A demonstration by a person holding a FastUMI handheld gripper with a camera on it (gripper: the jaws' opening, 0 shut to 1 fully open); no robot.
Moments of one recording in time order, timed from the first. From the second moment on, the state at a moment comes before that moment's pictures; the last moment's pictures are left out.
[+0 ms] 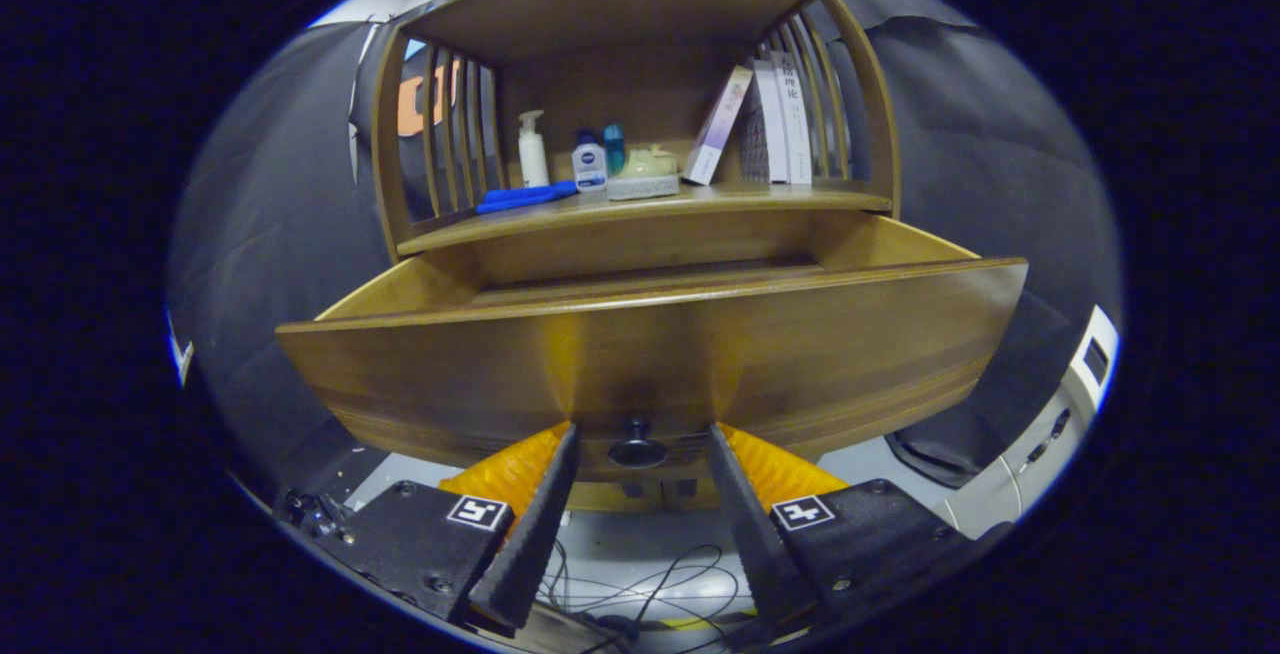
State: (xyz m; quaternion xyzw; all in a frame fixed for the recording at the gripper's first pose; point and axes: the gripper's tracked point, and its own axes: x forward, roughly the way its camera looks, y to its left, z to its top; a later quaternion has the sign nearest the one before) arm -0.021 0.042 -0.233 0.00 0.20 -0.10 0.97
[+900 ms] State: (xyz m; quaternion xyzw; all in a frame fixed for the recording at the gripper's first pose) arm 0.055 0.028 -0.213 -0.08 0.15 -0.10 0.98
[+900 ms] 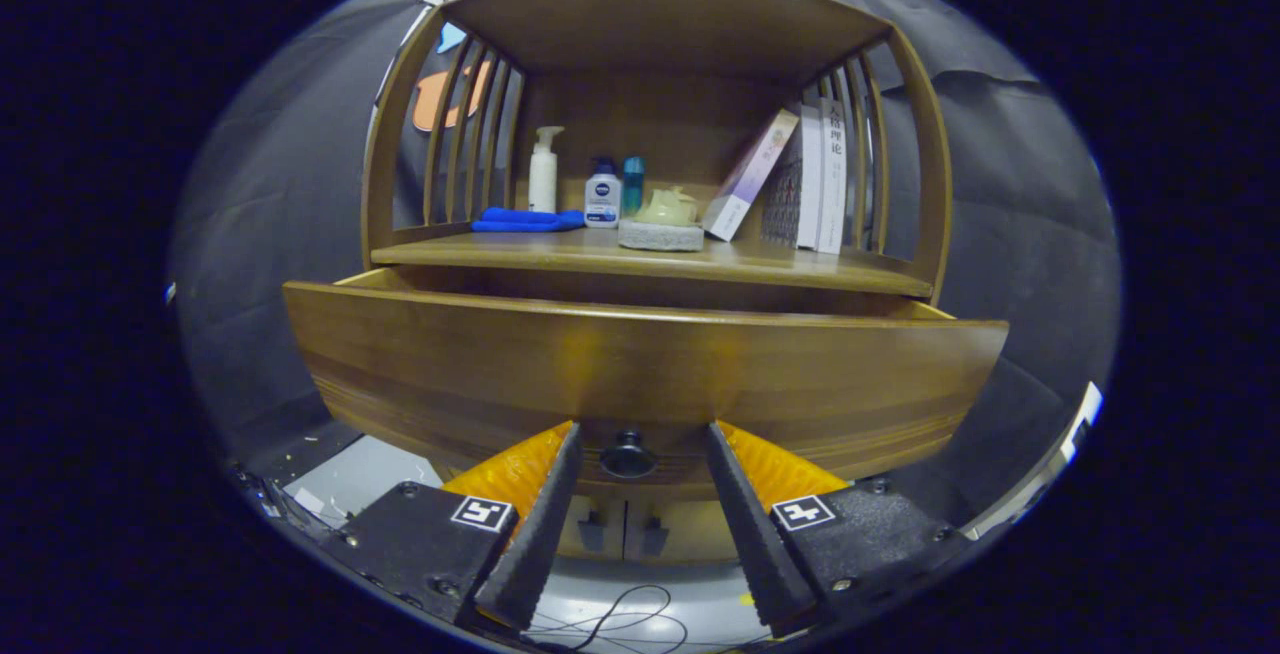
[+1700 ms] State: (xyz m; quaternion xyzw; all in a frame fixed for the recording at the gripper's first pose) arm 0.120 0.013 -0.211 -0.12 0.16 -0.10 0.98
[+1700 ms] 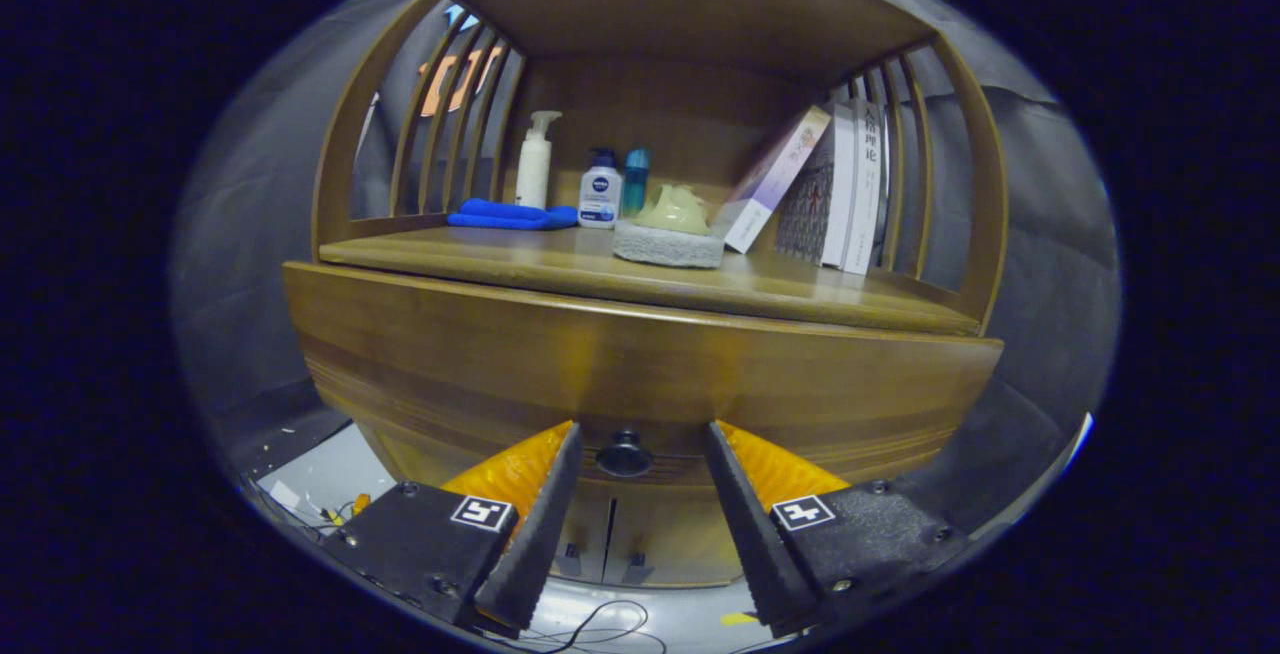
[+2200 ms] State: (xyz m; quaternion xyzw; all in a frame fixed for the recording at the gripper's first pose) arm 0.137 0.009 -0.213 -0.15 0.15 -0.11 0.97
